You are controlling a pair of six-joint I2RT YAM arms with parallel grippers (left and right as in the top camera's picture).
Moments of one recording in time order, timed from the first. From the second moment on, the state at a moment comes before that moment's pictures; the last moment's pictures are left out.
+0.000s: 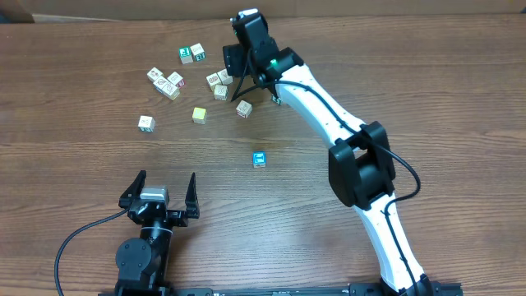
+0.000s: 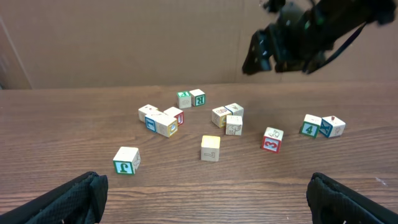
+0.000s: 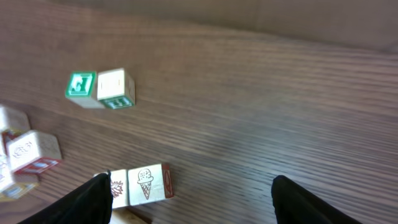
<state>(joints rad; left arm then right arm) -0.10 0.02 0.01 -0.08 -0.03 -0.02 0.56 2.49 2.25 -0.52 0.11 0.26</state>
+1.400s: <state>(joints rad) -0.10 0.02 0.01 -0.08 -0.03 -0.02 0.59 2.60 2.25 -0.38 0.07 0.23</state>
